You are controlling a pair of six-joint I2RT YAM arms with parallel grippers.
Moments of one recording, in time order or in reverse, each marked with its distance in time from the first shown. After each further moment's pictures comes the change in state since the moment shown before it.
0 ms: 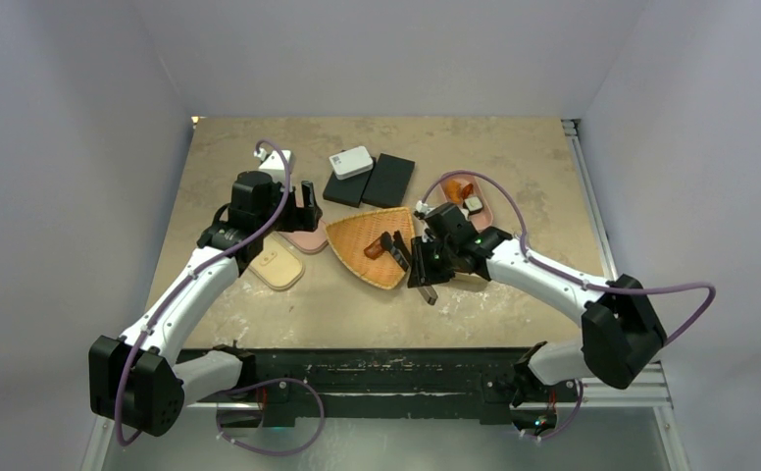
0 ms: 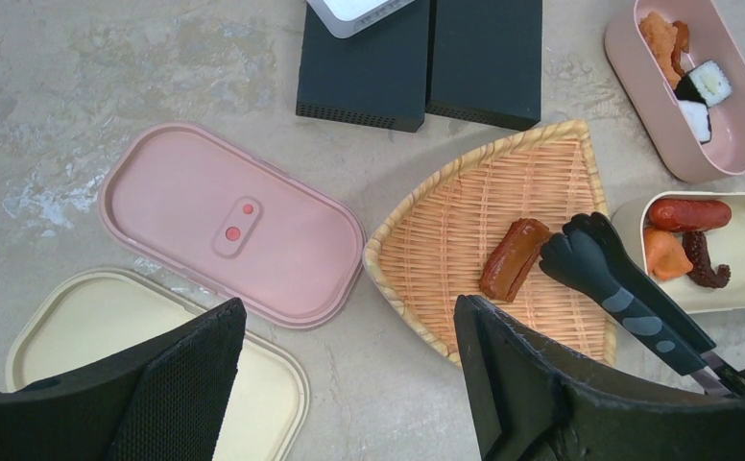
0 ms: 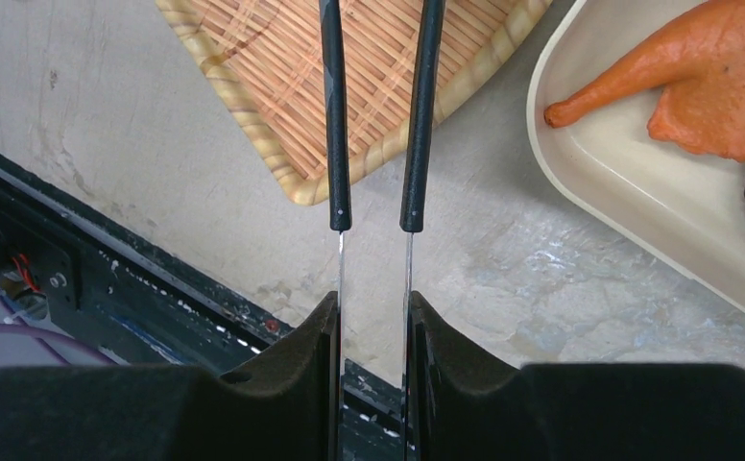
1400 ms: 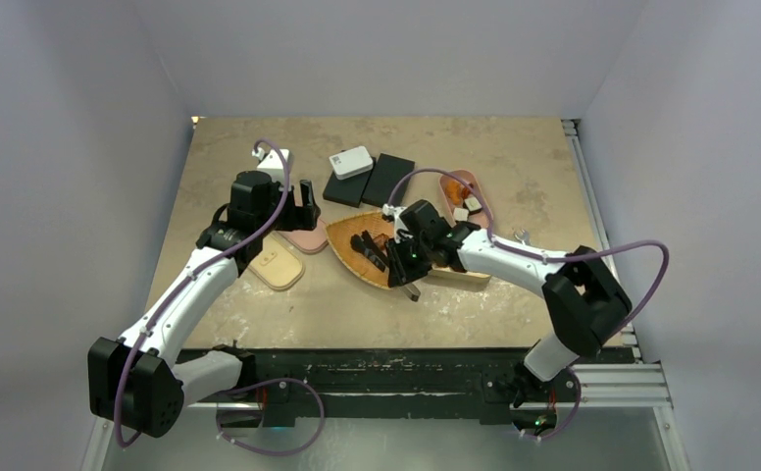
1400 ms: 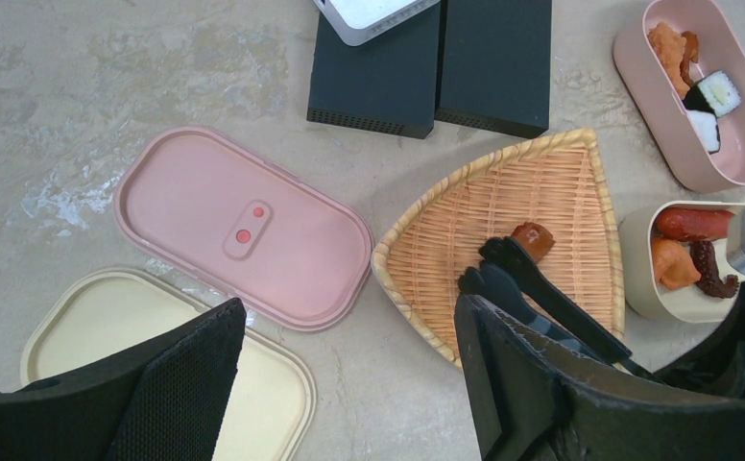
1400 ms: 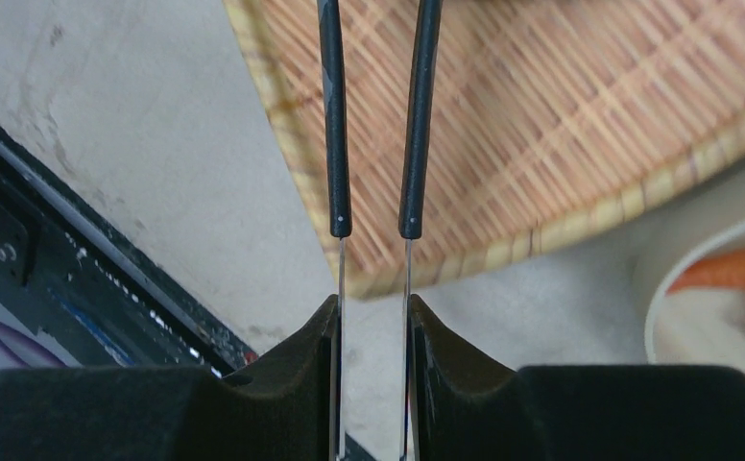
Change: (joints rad) left arm 0.000 -0.006 0.002 0.000 -0.023 0.000; right arm 0.057 0.240 0.112 0.148 -0.071 -0.187
